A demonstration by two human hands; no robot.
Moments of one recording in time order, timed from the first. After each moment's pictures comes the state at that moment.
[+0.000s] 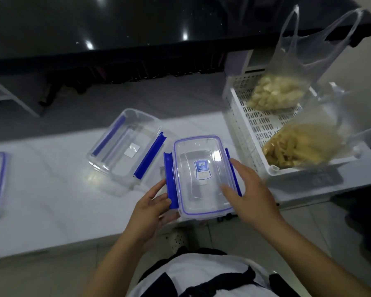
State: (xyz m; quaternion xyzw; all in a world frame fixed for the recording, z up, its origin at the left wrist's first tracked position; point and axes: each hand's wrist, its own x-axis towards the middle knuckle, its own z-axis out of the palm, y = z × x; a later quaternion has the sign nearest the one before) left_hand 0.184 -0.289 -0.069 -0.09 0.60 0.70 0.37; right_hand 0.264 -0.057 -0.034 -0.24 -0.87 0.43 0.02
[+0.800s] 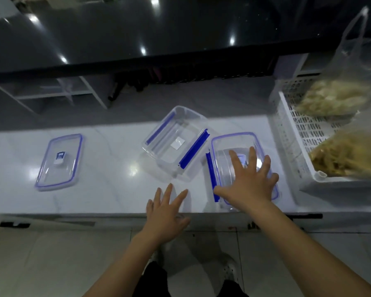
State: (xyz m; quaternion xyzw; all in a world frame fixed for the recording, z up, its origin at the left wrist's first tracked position) left_hand 0.201 -0.366 -0.117 0.15 0.95 0.08 0.25; right_hand 0.206 -0.123 -0.053 -0.19 -0.97 0.12 -0.11
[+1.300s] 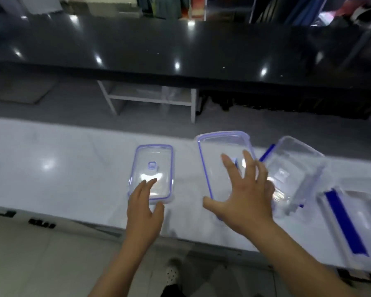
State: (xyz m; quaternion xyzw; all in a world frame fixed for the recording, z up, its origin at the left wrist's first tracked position) left_hand 0.097 -0.677 -0.043 -0.04 0.90 0.43 -0.05; right_hand 0.100 -0.455 0.010 -0.09 -0.98 0.18 0.01
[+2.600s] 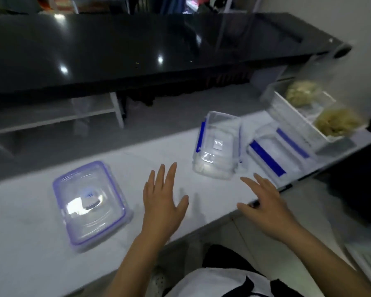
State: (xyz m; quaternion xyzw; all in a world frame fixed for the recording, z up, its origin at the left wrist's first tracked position) left_hand 0.054 -0.611 -0.050 0.28 0.89 0.34 0.13; right_hand 0.216 -0.418 0.007 -0.36 -0.88 0.31 -0.07
